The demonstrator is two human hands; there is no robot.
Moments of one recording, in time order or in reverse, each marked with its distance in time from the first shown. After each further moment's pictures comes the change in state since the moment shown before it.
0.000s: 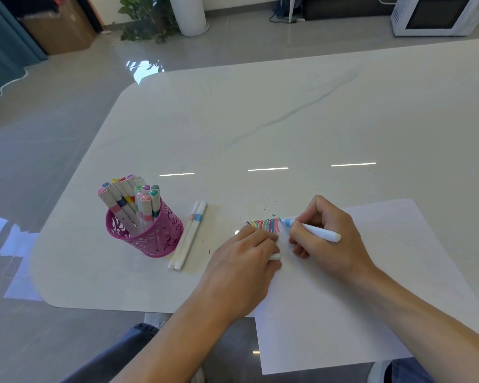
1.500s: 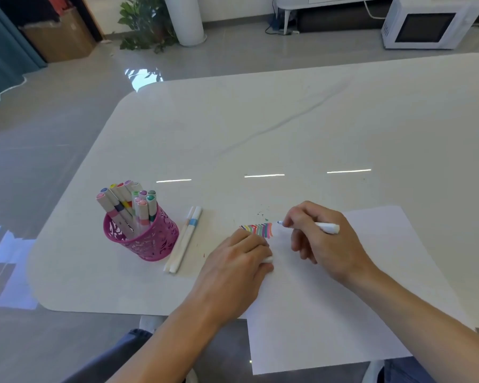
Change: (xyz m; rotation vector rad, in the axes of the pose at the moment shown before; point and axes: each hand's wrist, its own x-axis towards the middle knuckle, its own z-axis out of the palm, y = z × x) left_hand -0.003 -0.001 0.002 0.009 0.090 0.075; right_hand -0.004 -0.019 -0.015 0.055 -0.085 0.035
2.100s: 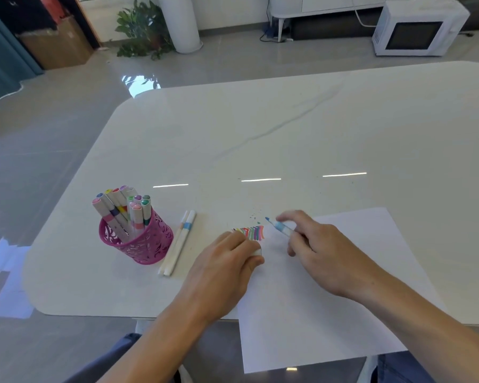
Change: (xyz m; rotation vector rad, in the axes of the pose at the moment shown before) left_hand 0.000 0.002 -0.008 -0.066 0.090 -0.032; right_hand -0.015 -0.014 -0.017 -0.528 -0.198 0.001
